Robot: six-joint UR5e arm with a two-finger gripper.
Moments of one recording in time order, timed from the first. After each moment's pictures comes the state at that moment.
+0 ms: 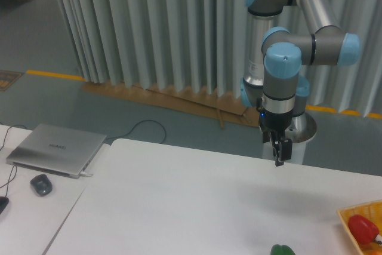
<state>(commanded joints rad) 2.29 -1.58 -1.57 -1.55 1.58 1.25</state>
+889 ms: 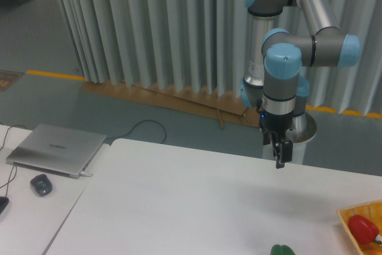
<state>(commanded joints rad) 2.29 -1.60 -1.57 -1.51 1.59 1.25</state>
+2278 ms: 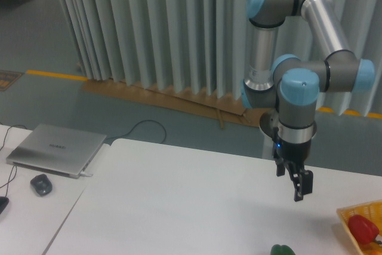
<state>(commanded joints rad) 2.36 -1.77 -1.49 -1.33 1.63 1.19</state>
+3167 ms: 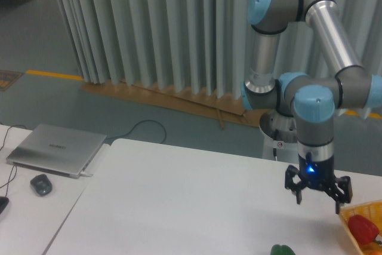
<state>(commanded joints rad) 2.41 -1.87 -1.51 -1.16 1.77 0.42</state>
